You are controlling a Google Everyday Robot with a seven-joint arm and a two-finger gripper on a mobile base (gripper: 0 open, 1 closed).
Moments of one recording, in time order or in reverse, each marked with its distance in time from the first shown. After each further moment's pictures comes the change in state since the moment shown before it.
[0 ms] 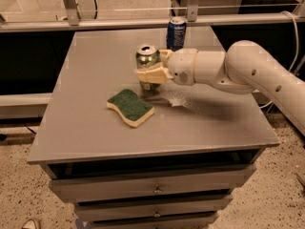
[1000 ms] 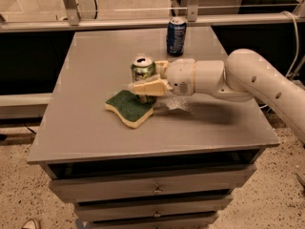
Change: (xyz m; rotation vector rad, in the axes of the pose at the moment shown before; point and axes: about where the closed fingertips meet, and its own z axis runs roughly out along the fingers) arm 0.011 0.041 -0.003 -0.122 -0.018 0.058
